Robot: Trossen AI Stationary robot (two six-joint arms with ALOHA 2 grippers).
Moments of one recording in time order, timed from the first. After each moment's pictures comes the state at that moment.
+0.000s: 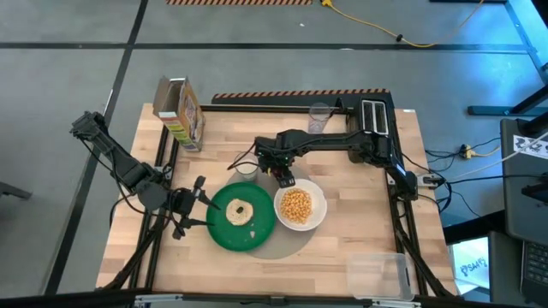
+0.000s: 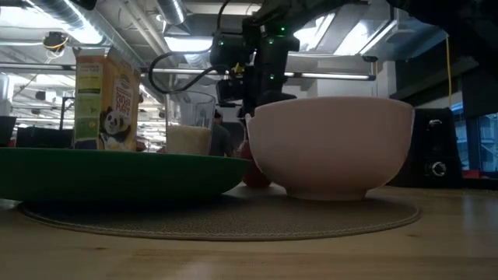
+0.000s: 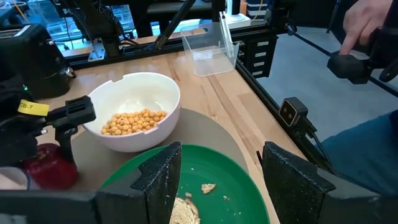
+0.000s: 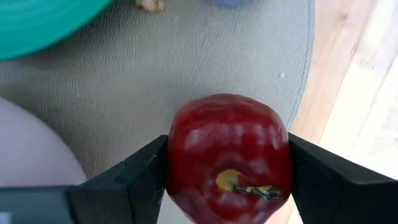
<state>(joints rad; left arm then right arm) -0.68 0.82 0.65 -0.23 -0.41 -0.15 -0.14 2.21 1.86 -1.00 -0.04 -0.42</state>
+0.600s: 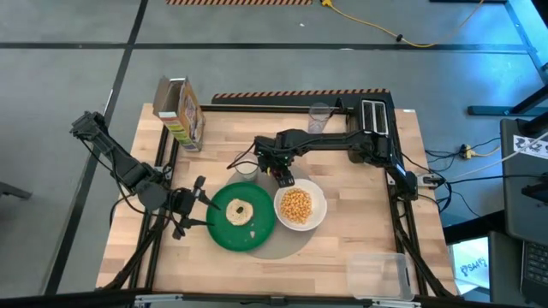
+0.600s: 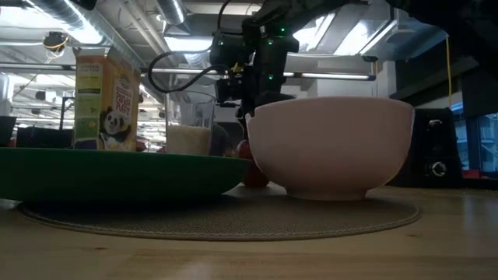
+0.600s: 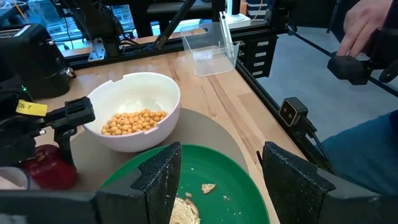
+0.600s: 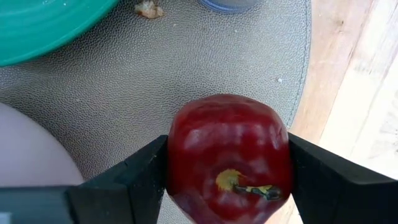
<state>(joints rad) -0.68 0.82 0.65 -0.23 -0.41 -0.15 -0.14 2.22 1.86 -0.99 -0.04 -0.42</state>
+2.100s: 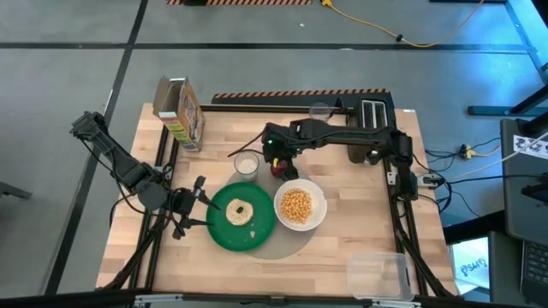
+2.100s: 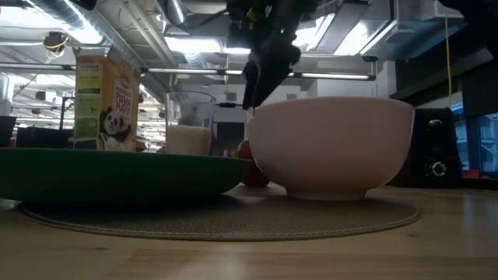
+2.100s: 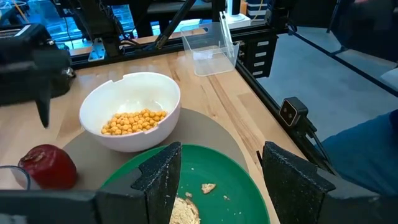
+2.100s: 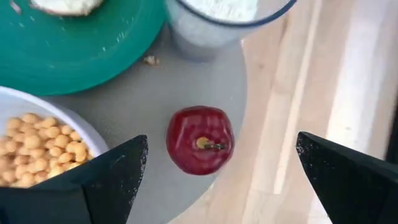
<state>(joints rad) -0.68 0.82 0.65 -0.23 -0.41 -0.15 -0.14 2.01 1.86 -1.00 -0.02 -0.41</state>
